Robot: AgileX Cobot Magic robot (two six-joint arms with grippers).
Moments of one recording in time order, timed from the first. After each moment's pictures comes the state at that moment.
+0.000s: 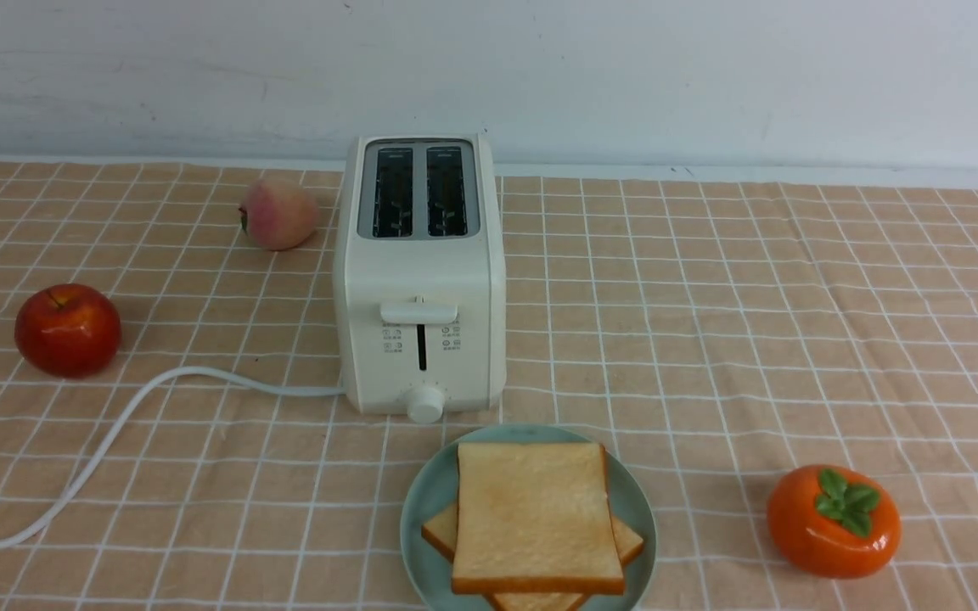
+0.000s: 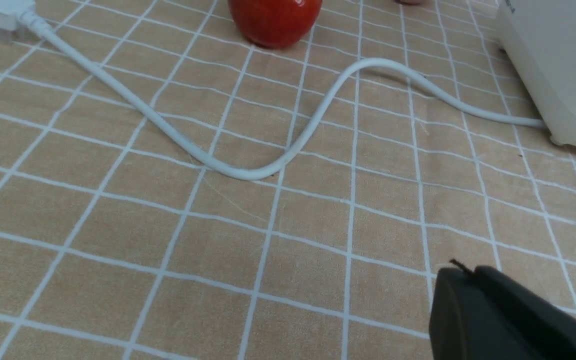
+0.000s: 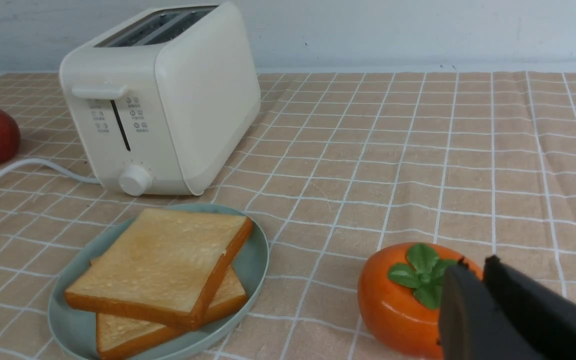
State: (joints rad) right arm 0.38 0.06 -0.14 -0.12 0.31 0.25; left arm -0.04 -0.01 0.03 0.15 0.40 -0.48
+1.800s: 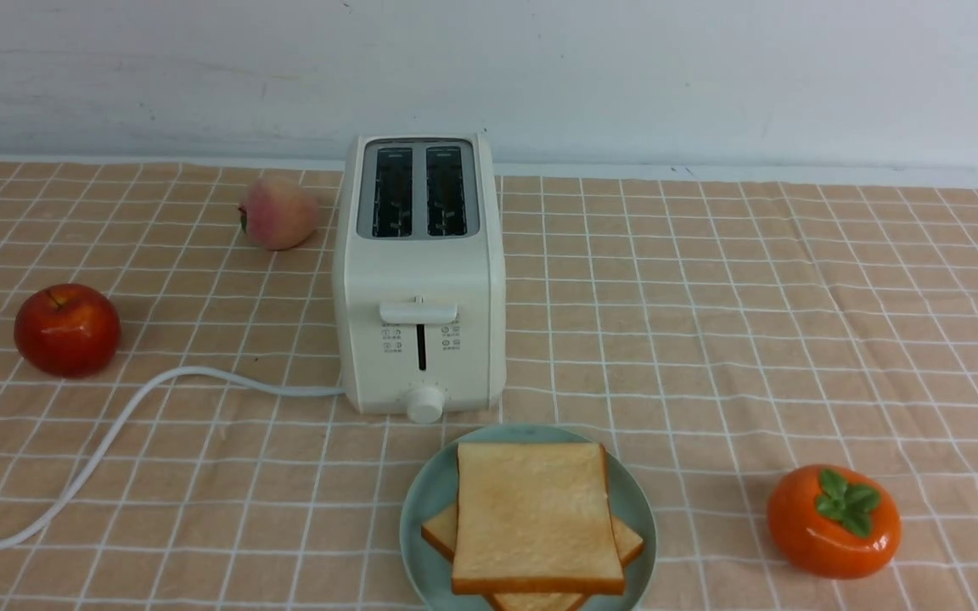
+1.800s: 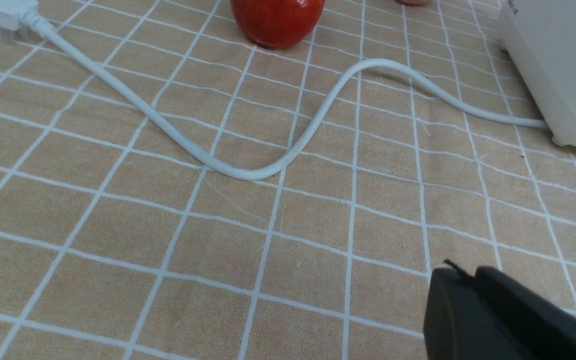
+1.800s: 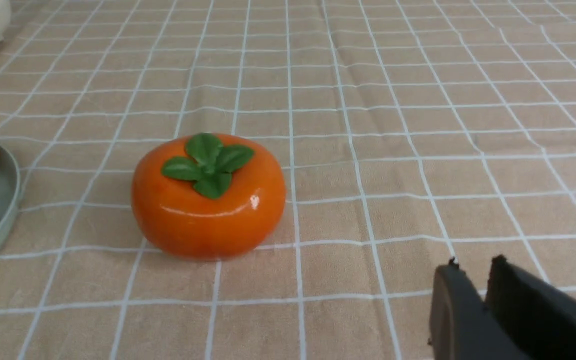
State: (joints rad) right arm -0.03 -0.01 0.02 -0.01 0.38 0.02; left arm -0.04 -0.01 0.03 0.15 0.40 -0.48
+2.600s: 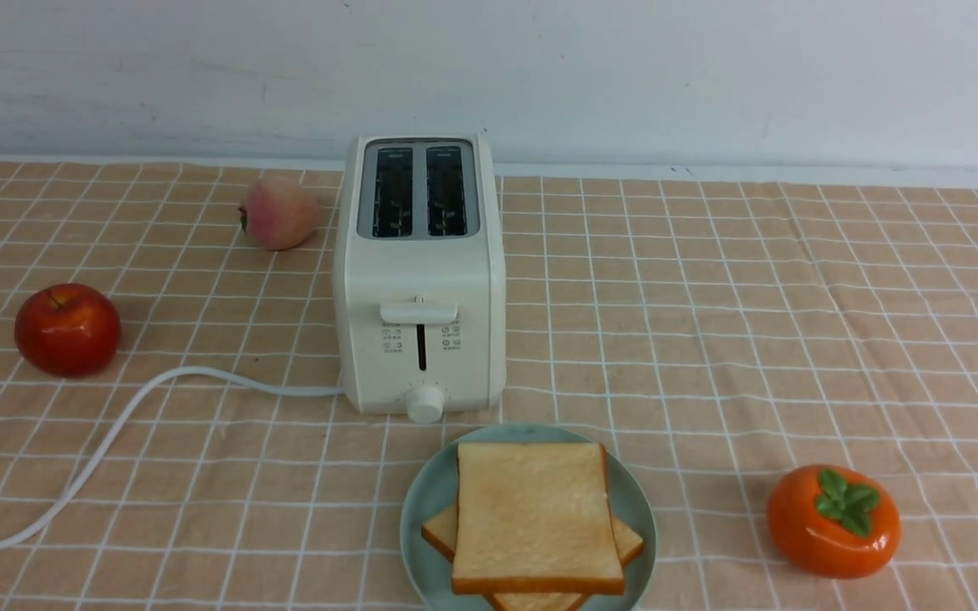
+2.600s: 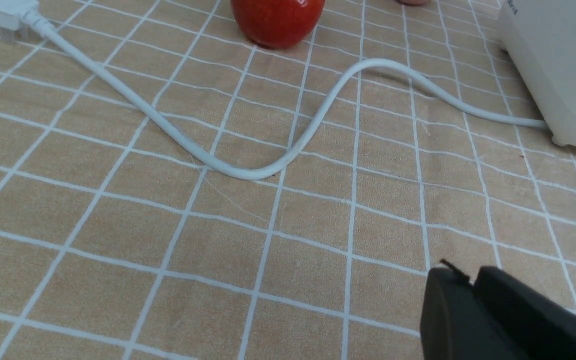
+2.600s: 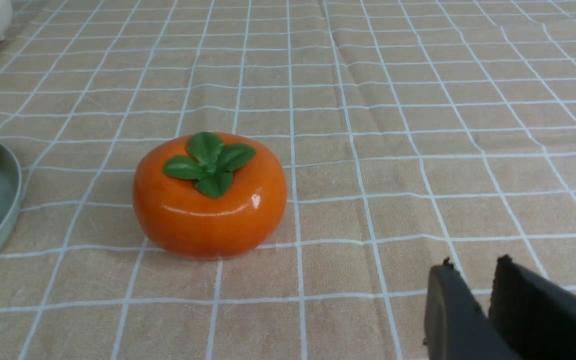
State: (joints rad) right arm -0.03 -0.01 0.02 -0.01 0.38 0.02; left arm -0.04 -0.01 0.03 0.15 0.40 -0.48
